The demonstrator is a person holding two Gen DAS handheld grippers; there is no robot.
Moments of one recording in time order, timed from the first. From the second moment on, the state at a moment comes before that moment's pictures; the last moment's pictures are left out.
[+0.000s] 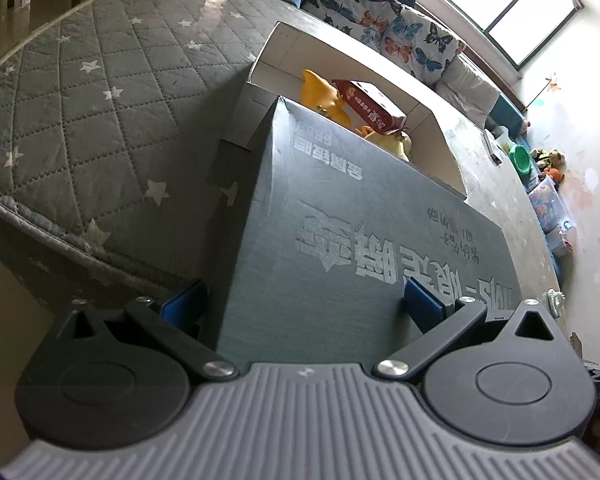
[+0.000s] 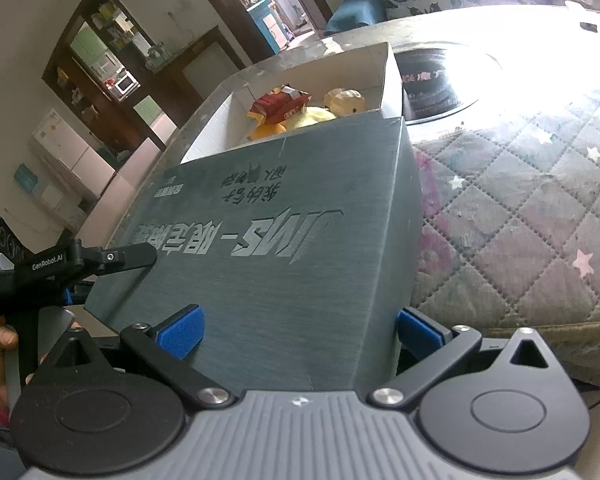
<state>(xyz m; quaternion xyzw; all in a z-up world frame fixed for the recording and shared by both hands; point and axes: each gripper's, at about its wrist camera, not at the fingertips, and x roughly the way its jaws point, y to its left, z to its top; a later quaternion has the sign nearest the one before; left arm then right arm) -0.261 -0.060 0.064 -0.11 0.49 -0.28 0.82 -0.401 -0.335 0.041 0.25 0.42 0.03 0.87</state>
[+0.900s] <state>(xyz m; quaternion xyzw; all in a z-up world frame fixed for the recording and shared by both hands) -0.252 -0.067 0.047 -0.13 0.52 -0.26 0.80 -0.385 -0.342 0.037 0.24 0.45 0.03 0.86</state>
